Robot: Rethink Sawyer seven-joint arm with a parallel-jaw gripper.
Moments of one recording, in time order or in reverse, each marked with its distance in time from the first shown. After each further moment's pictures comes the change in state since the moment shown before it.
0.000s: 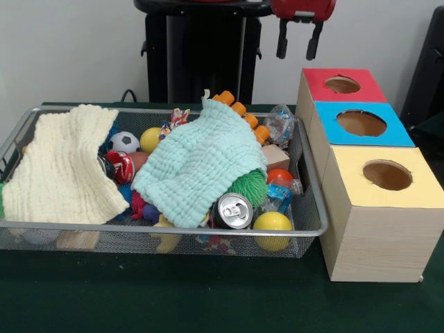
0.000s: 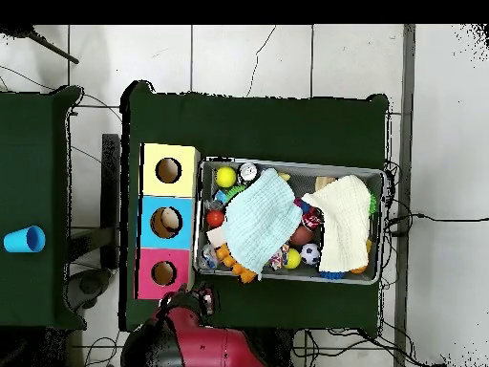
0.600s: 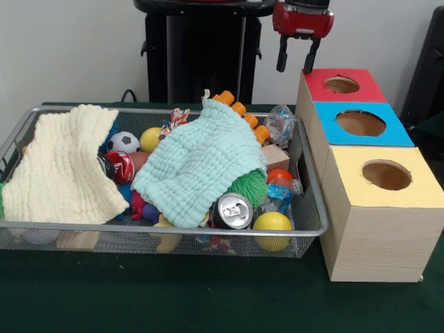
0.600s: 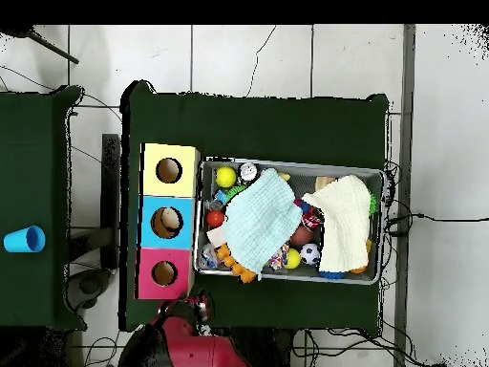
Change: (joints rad) arm 0.096 0.115 -0.057 0.022 0.002 -0.155 0.004
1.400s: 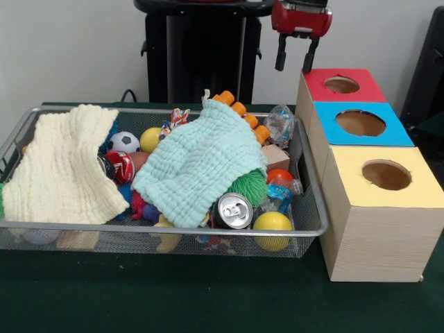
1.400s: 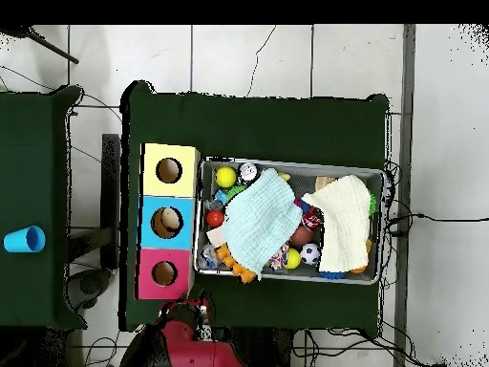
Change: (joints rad) arm 0.002 0.001 -0.006 0.021 0.005 -0.044 0.002
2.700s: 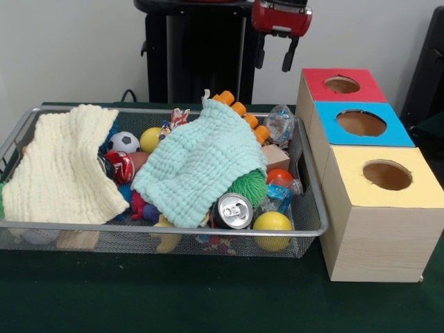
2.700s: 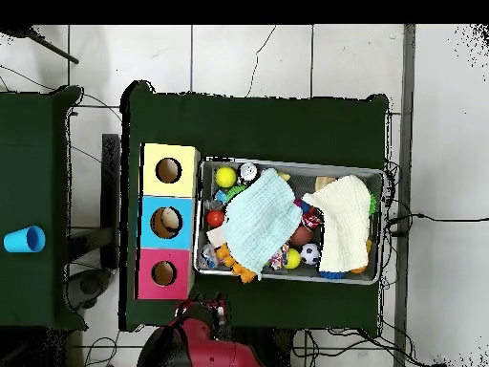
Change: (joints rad) arm -0.068 0.000 -0.025 0.006 0.000 0.039 0.000
